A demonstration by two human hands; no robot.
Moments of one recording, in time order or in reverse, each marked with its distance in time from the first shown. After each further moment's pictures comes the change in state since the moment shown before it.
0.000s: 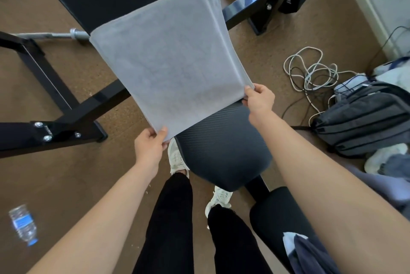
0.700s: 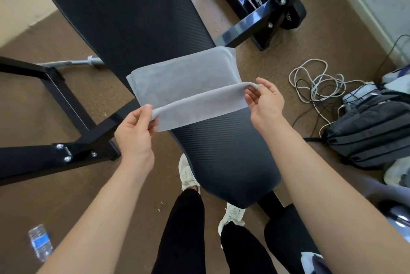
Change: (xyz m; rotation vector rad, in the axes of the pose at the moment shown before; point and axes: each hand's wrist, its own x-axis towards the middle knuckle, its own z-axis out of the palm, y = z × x) left_hand -0.019 0.104 -0.018 -0.298 0.064 0.275; right_hand -0.042 -0.071 0.013 0.577 -0.033 0.104
